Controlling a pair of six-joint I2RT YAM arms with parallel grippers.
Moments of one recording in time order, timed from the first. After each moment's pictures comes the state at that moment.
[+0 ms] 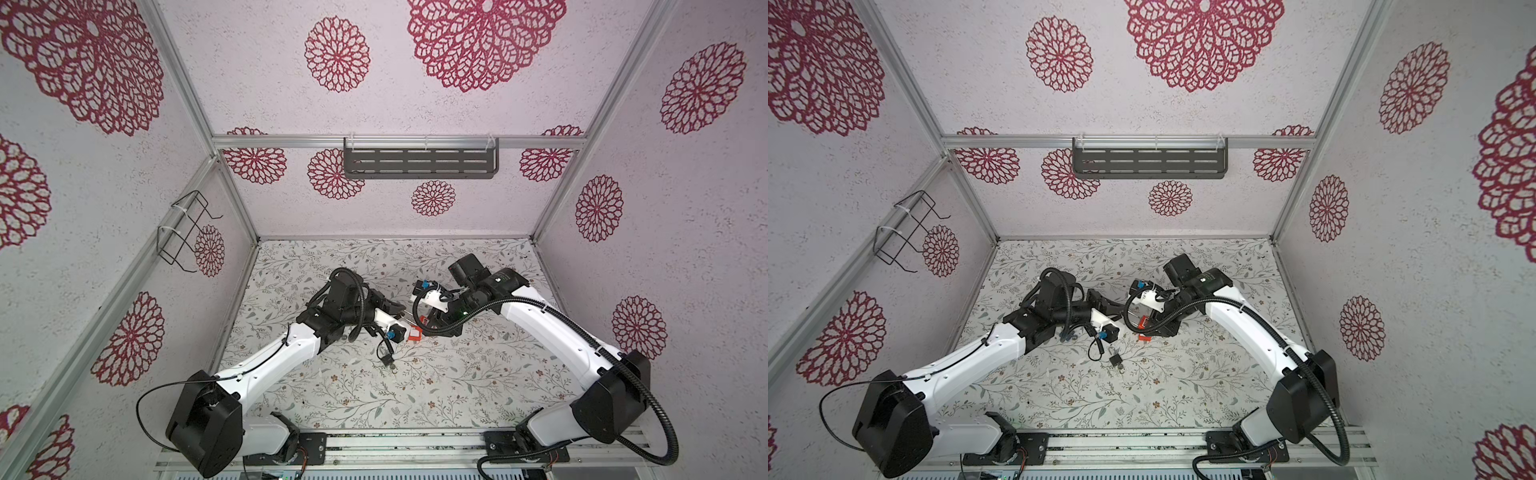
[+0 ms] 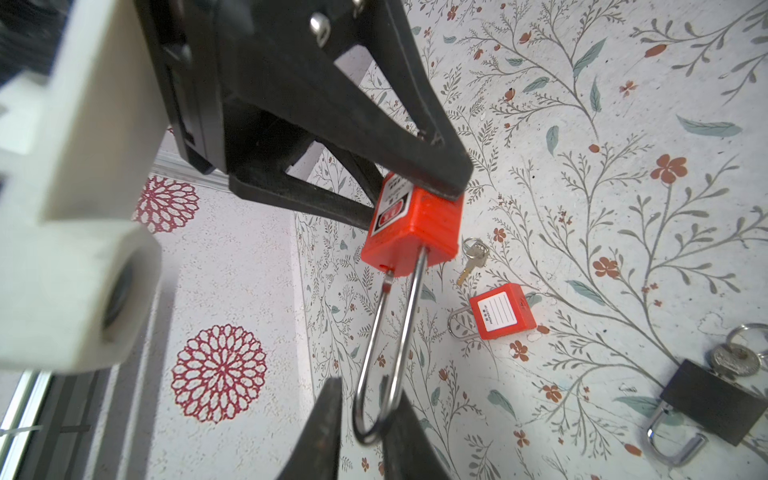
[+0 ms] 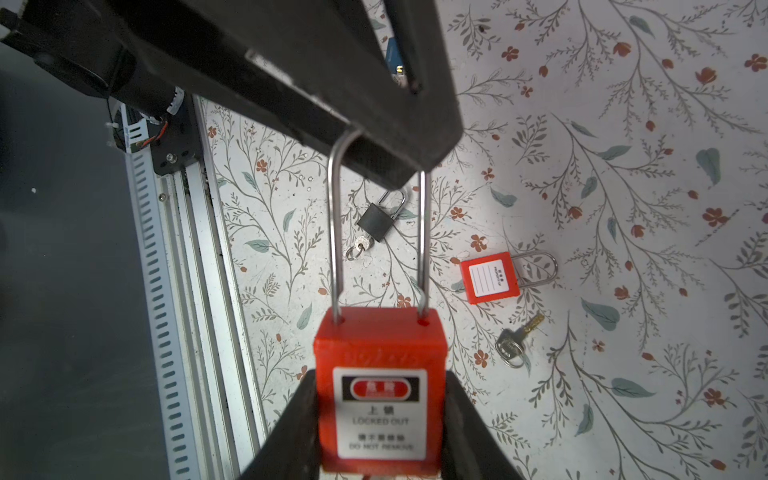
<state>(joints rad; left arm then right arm) -0.60 1.34 0.93 -0.11 0.53 1.43 0.58 1.48 1.38 -1.06 -0.51 -0.53</state>
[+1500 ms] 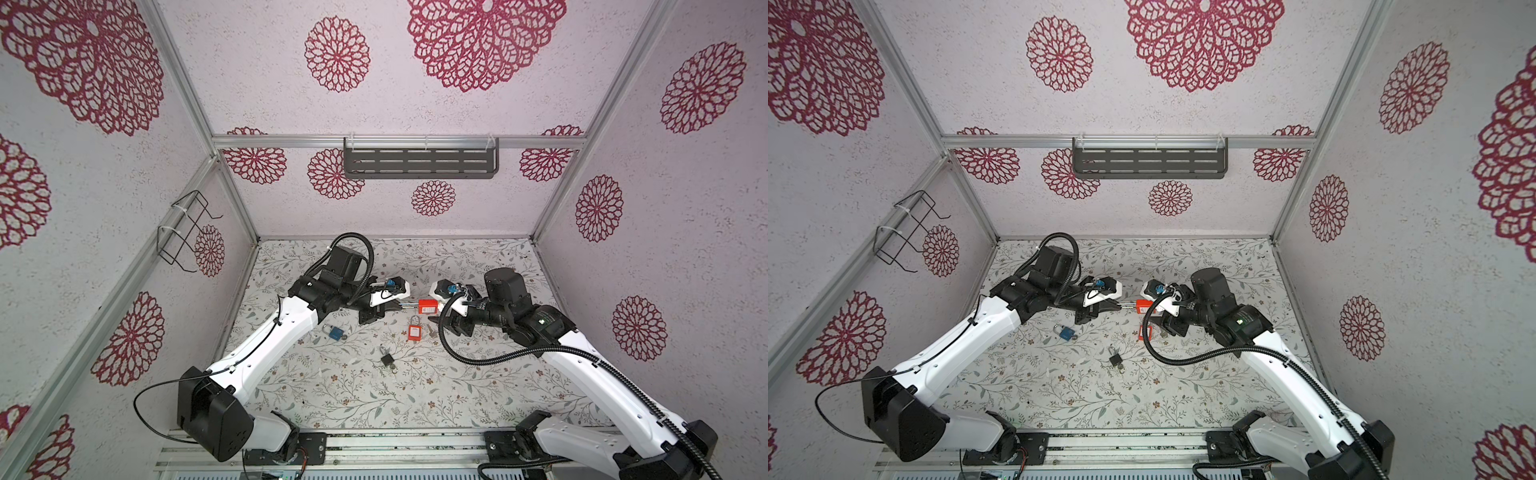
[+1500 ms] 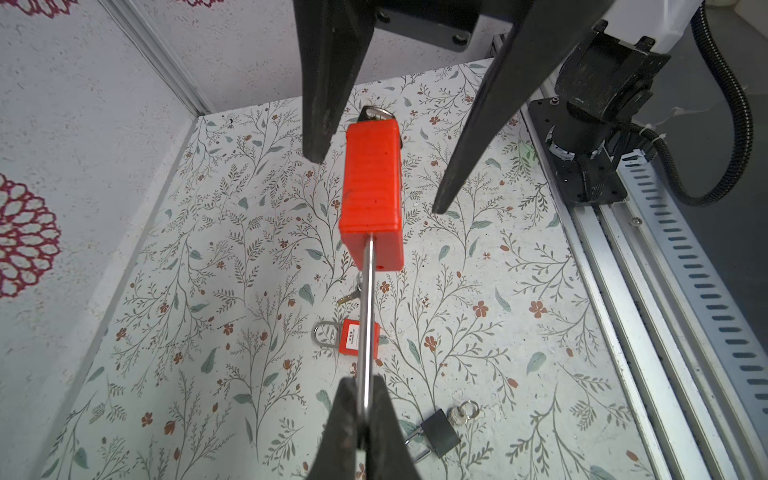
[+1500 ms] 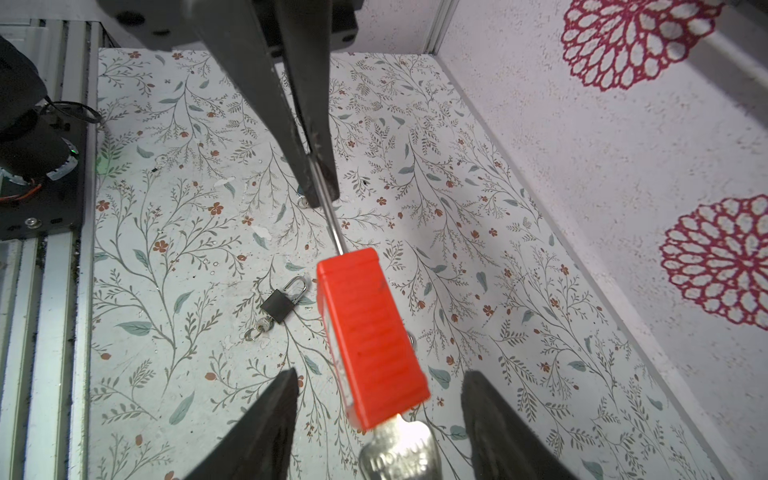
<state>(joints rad) -0.54 1.43 1.32 -0.68 0.67 0.80 0.58 1.09 1.06 -0.56 -0.39 -0.55</state>
